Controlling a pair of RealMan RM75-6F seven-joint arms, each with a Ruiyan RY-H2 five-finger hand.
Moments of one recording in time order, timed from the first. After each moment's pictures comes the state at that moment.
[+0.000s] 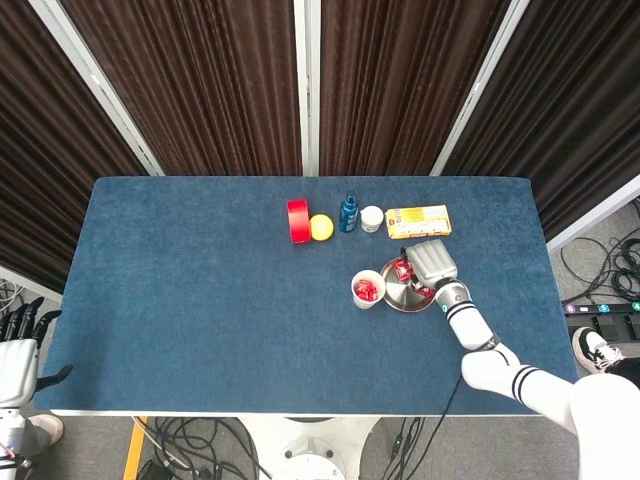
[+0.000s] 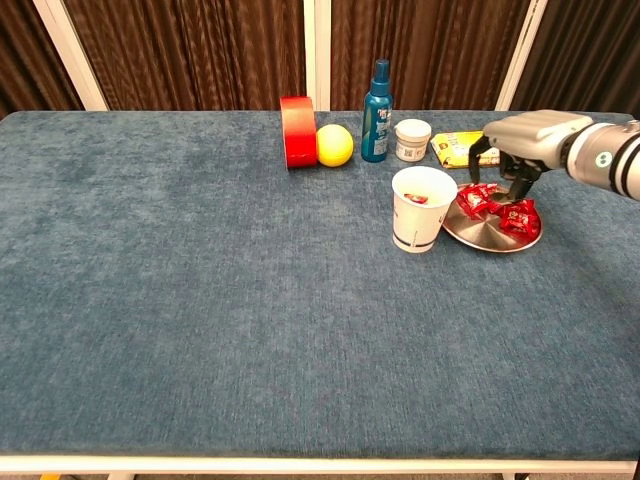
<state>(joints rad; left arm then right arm) -0.02 -1.24 -0.05 -1.49 1.40 1.48 0.09 0.84 -1.63 0.15 -1.03 -0.98 0.69 -0.37</state>
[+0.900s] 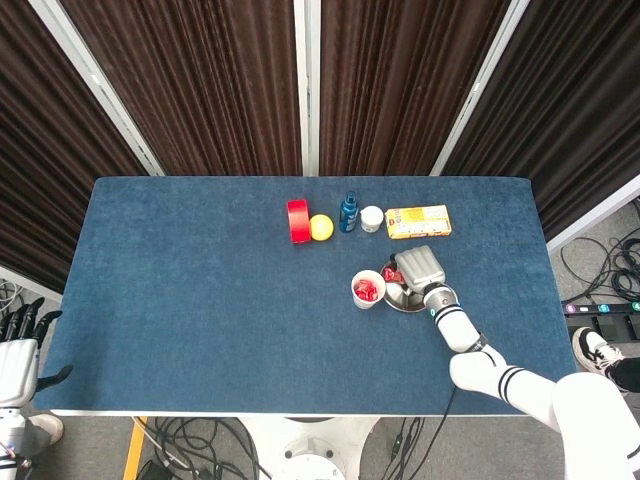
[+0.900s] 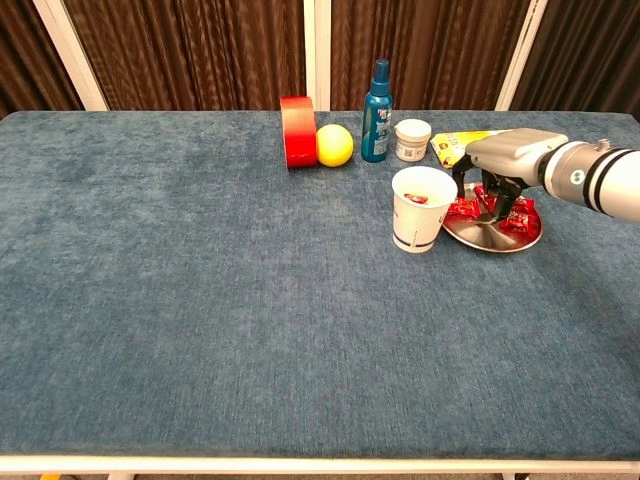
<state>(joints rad) -0.02 -1.24 -0.05 -1.49 1.39 1.48 0.10 0.87 -1.70 0.14 -0.97 -0.97 0.66 -0.39</state>
